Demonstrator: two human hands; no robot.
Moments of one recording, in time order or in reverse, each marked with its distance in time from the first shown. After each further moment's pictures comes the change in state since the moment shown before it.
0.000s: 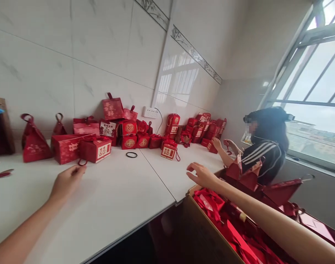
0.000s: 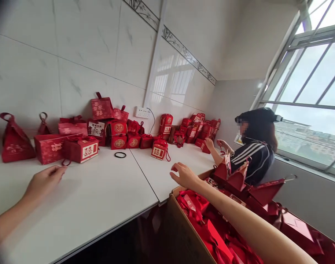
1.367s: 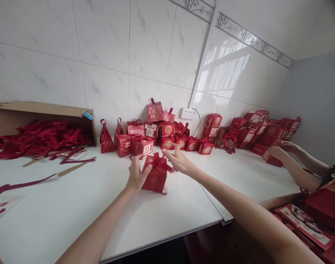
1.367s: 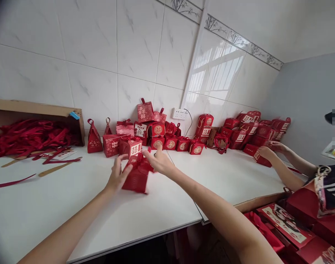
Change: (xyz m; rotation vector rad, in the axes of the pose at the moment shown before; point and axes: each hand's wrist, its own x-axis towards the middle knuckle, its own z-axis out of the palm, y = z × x) left_hand -0.022 -0.008 0.035 -0.283 0.055 0.405; right_hand 0.101 -0.204 0.045 0.718 -0.195 -0.066
